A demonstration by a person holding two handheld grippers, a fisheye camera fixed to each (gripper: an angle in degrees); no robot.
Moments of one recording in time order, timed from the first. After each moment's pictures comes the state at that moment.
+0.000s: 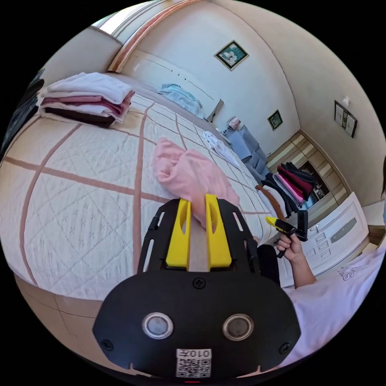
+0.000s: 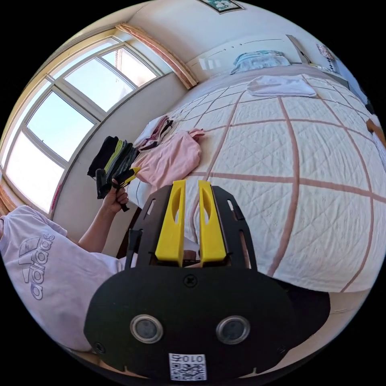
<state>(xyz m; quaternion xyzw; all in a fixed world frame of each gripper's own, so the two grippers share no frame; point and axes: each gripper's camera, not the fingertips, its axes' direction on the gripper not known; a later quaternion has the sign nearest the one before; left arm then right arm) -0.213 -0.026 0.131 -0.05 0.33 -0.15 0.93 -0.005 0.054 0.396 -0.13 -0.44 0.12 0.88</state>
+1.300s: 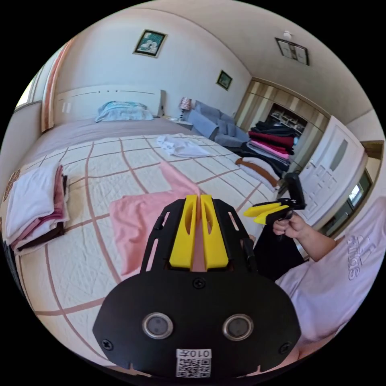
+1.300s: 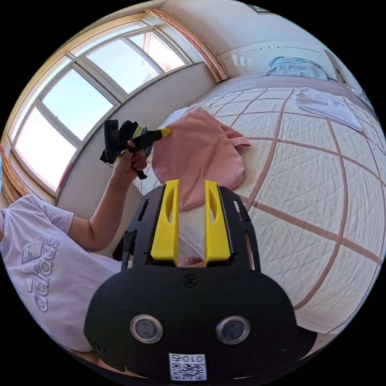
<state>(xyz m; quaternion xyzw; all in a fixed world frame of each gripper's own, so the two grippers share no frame) -0.074 -0.134 0.157 -0.01 0.38 0.17 0.91 -0.023 0.003 0.429 -0.11 -0.51 0.06 0.85</state>
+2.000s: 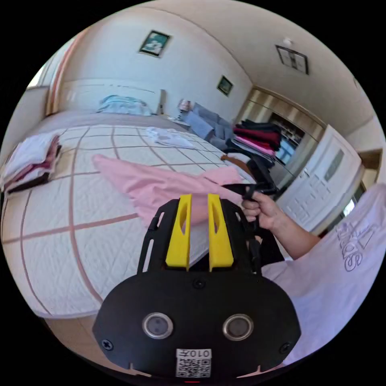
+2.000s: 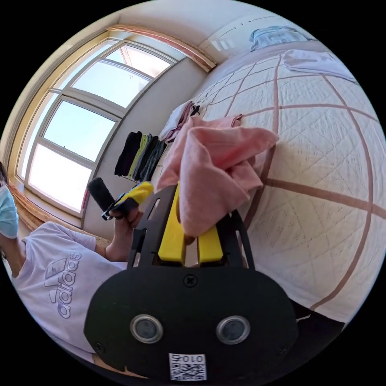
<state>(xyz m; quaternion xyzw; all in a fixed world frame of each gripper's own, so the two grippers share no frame) -0.112 -0.011 0.148 -0.04 0.32 0.01 0.94 -0.008 0.024 0.434 -0.14 -0.55 0.13 0.81</state>
